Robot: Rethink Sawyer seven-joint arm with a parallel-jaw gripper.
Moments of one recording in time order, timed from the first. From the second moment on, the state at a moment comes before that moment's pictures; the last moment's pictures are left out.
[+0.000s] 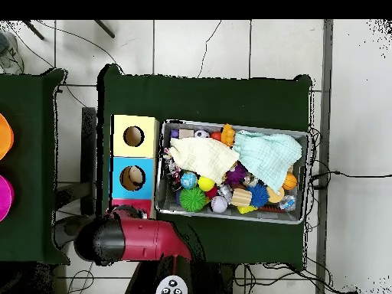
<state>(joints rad) 0.14 -0.82 -0.08 2.03 0.17 0.36 1.83</state>
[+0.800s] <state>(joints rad) 0.07 -0.87 -0.07 2.03 0.17 0.39 1.83</state>
